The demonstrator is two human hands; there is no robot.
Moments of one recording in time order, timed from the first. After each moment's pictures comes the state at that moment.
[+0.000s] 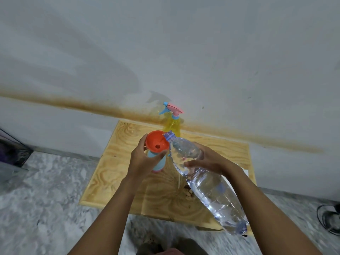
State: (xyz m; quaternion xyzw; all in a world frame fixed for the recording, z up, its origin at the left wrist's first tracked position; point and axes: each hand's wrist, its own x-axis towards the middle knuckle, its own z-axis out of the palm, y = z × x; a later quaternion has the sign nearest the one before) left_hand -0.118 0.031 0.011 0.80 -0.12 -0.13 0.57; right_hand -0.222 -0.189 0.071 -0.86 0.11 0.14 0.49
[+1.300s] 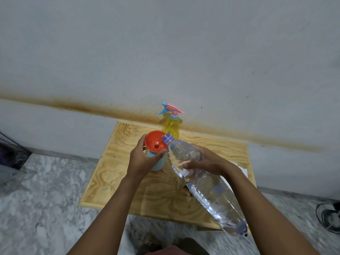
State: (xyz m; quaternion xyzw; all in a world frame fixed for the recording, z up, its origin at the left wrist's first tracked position) left_hand -0.117 0.032 0.012 0.81 -0.13 -0.11 0.56; right_hand -0.224 -0.185 0.071 -0.85 0.10 0.15 0.49
